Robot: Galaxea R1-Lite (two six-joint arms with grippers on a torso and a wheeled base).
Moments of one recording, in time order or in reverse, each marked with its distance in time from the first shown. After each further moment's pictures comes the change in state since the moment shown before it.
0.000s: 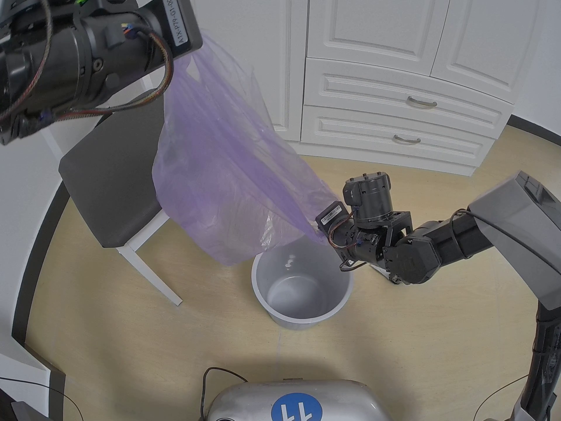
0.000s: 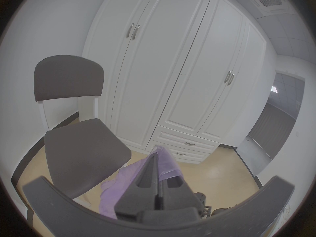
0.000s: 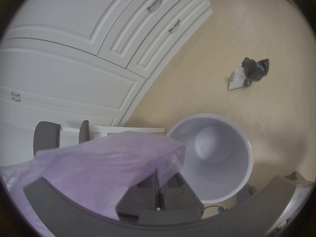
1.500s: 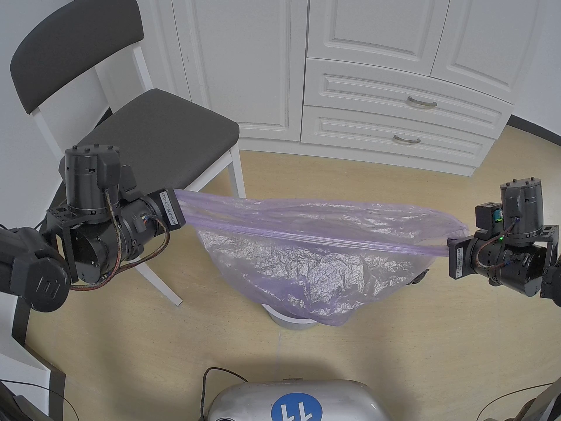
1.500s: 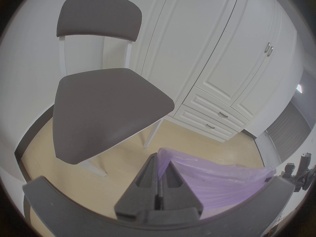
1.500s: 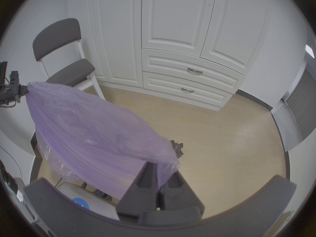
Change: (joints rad) left arm 0.330 0.114 0.694 -0.503 -0.205 -0.160; right arm -0.180 -0.712 0.639 0.140 -0.178 -1.156
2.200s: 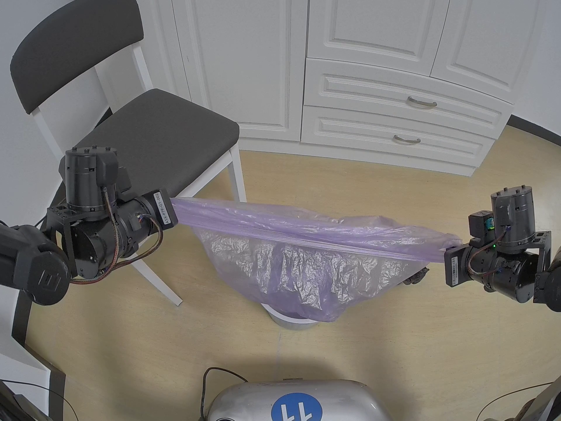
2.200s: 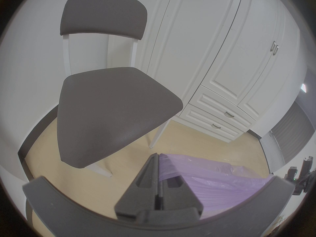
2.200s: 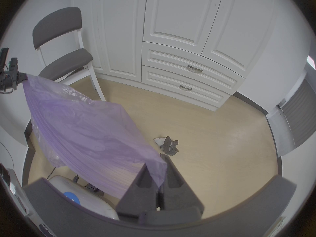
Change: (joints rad) left arm 0.064 0.019 -0.006 0.009 0.002 0.013; right arm -0.003 0.031 0.022 -0.004 -0.066 -0.045
